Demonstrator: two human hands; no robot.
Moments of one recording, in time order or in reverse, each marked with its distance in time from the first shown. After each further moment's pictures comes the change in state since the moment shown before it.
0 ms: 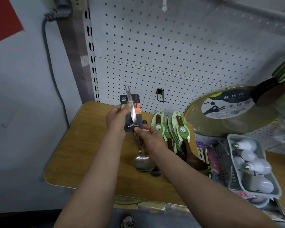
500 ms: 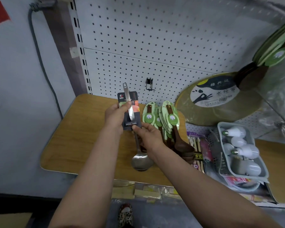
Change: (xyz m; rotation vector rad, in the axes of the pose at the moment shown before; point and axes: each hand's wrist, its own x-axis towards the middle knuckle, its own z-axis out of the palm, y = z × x) left_hand -0.054 -0.015 0.017 0.105 -0.065 -0.045; right_hand -0.048 0.011 -0.045 0.037 -0.047 -0.019
